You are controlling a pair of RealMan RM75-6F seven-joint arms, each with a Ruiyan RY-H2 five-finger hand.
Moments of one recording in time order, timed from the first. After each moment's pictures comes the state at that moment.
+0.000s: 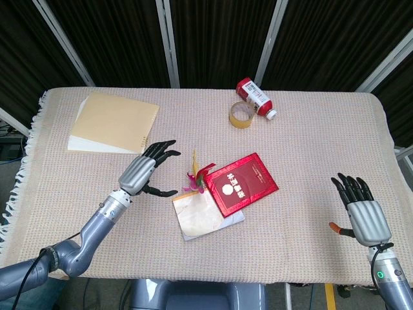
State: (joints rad) left arm -0.62 -1.54 -0.38 -1.52 1.46 1.61 -0.16; right arm 0.20 -1.18 0.05 -1.48 -1.55 1.40 0.00
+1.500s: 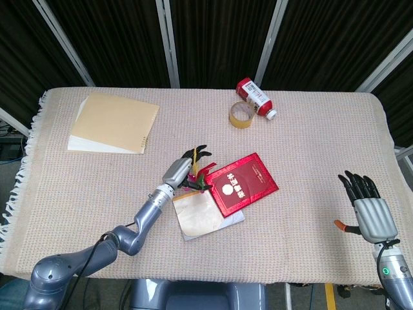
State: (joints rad) left arm -0.94 -2.06 -0.38 -0.77 1.41 1.32 -0.56; right arm 0.21 -1.16 0.06 -1.48 -1.50 1.35 0.04
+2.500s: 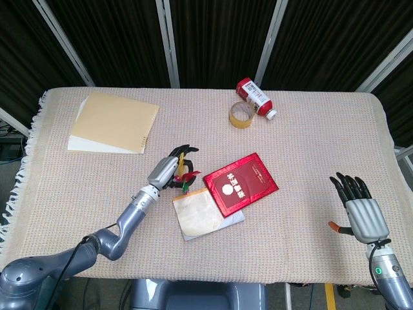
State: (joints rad) left arm -0.81 -1.89 -0.33 -0.99 1.48 1.54 -0.55; right arm 0.22 -1.18 0.05 -1.49 -1.51 1.34 -0.01
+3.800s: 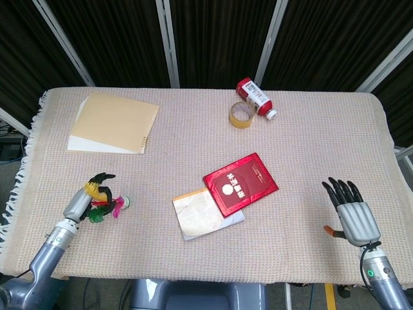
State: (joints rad) left arm -0.31 -1.46 -0.23 -1.34 1.57 1.97 -0.59; right arm 0.22 -1.21 0.03 -1.50 -1.52 1.32 -0.10
